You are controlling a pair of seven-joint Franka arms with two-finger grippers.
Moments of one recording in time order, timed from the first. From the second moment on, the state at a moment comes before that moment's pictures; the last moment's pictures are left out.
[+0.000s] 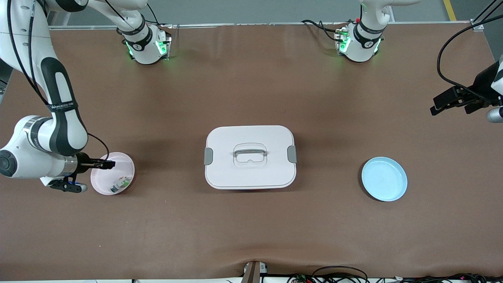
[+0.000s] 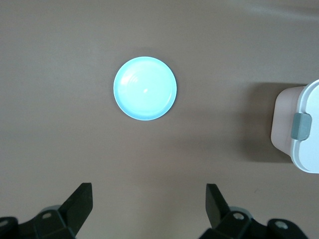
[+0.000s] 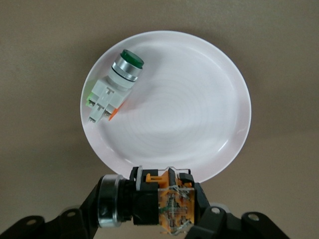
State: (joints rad) left arm -0.02 0.04 0.00 -1.52 -0.05 1.57 -0.08; right arm -0.09 0.57 -0.05 -1.64 0.14 1.91 0.01
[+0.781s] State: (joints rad) left arm -0.02 0.04 0.00 -1.52 -0.05 1.57 -0.08; right arm -0.07 0.50 -0.05 -1.58 0.26 1.72 0.28
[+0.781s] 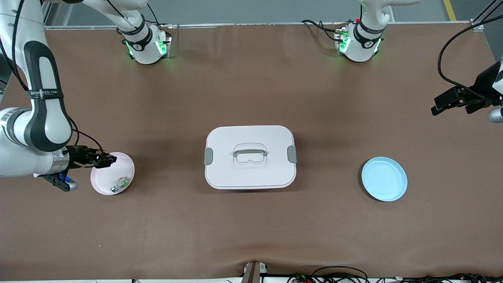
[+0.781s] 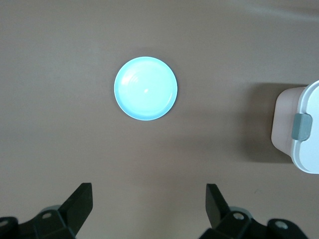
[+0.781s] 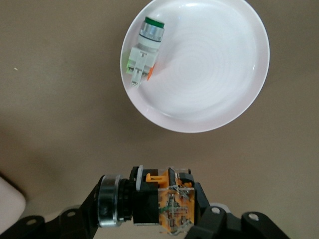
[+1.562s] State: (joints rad) left arm -0.02 0.05 0.01 -1.52 -0.05 1.57 -0.08; right arm -0.03 0.47 -0.04 -1.57 0.34 1.66 0.47
